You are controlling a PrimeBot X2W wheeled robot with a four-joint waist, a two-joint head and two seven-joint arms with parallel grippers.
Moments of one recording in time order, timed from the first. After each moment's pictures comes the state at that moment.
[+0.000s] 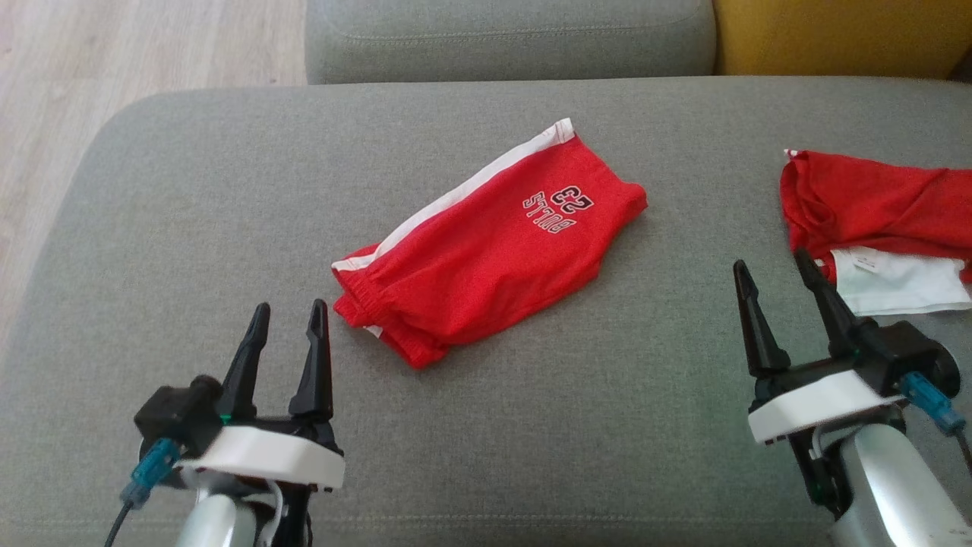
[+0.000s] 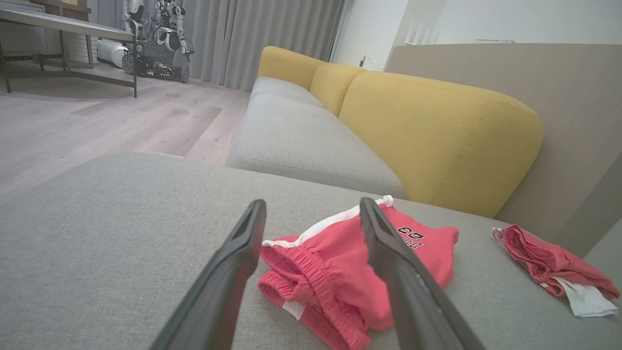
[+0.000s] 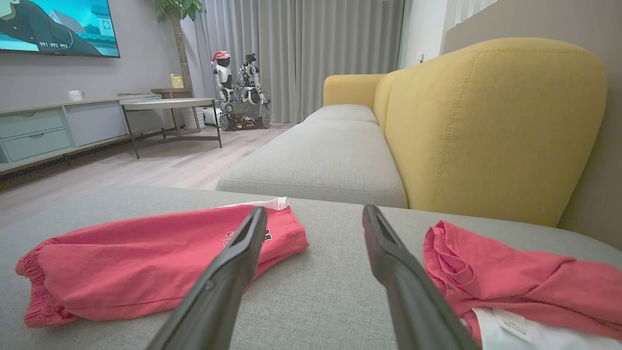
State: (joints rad) left arm -0.02 0.05 -0.17 0.13 -0.32 -0.03 -0.26; right arm -0.16 -0.20 0.16 0.32 0.19 0.13 -0.25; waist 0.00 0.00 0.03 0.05
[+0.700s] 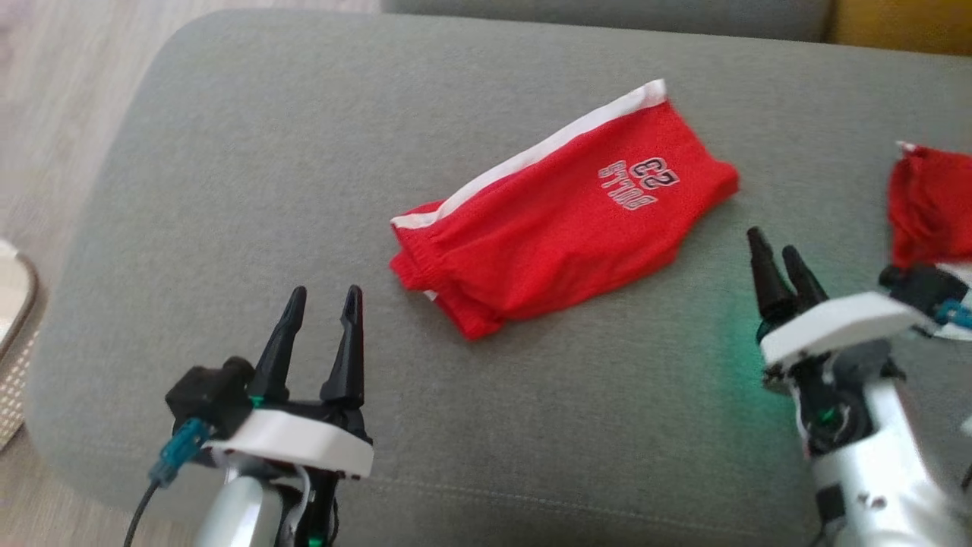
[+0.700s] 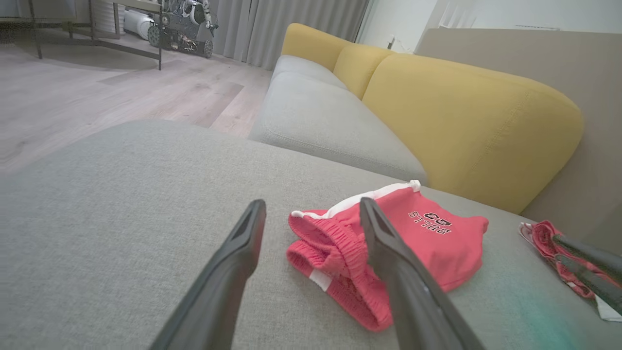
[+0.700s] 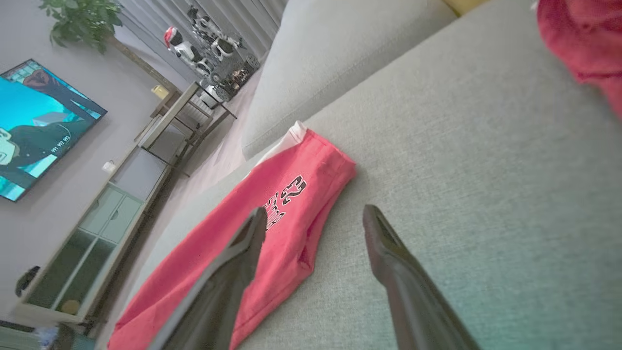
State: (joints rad) left arm -0.06 0.05 -0.25 0.14 -0.37 -0.03 -0.26; right arm -0.30 -0.08 0.00 0.45 0.70 0.13 0.11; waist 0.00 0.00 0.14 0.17
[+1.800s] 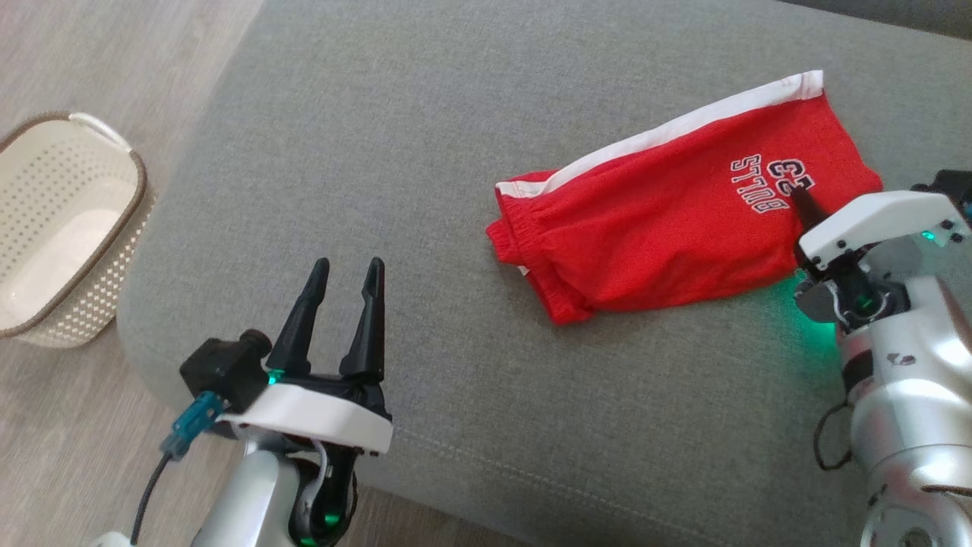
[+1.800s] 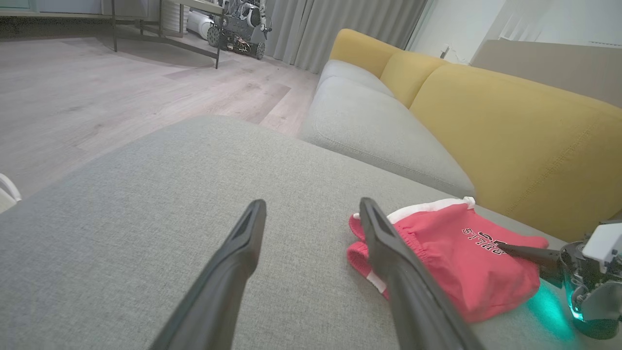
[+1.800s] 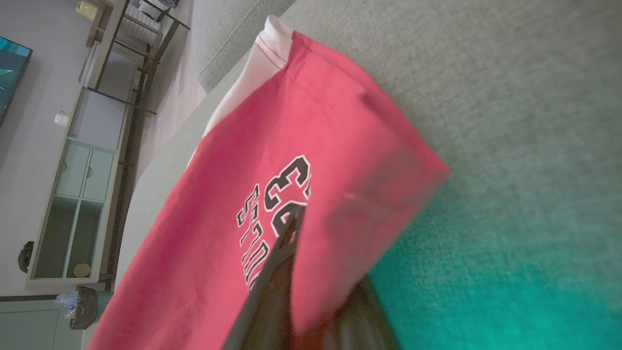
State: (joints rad) left arm -0.13 0.05 -0.31 0.14 -0.43 -0.01 -0.26; right arm -0.76 -0.11 -0.30 1.03 0.55 0.13 0.31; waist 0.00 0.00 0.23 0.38
